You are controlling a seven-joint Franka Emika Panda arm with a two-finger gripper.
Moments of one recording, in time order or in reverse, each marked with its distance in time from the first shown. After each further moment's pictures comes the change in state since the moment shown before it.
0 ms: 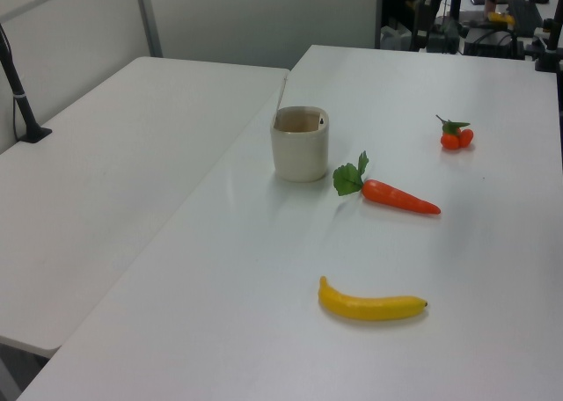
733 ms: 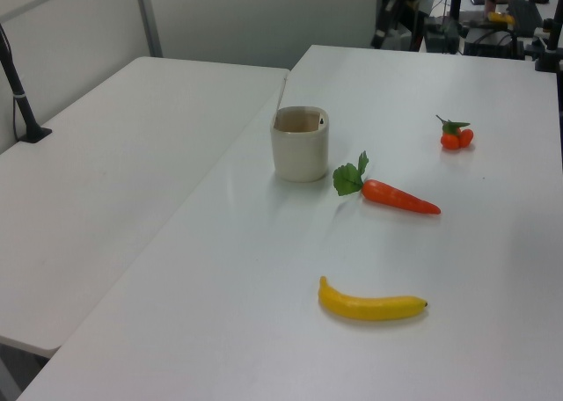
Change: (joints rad) arm 0.000 0.099 0.000 0.004 0.049 0.331 0.000
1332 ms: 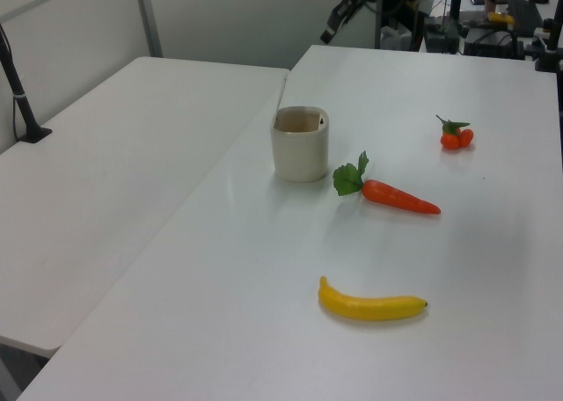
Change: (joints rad) arm 0.004 0.180 0.001 0.077 0.003 0.401 0.058
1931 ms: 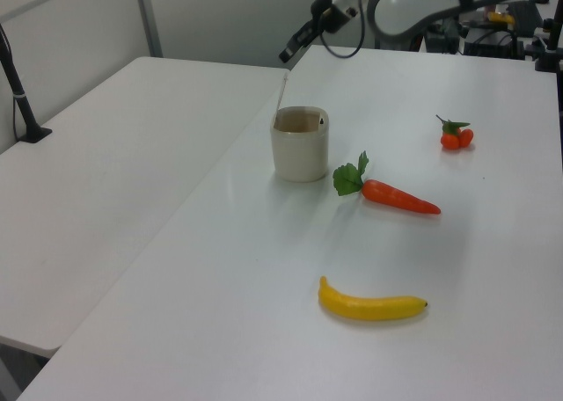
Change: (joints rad) arm 0.050 0.210 0.007 0.116 0.000 0.259 0.027
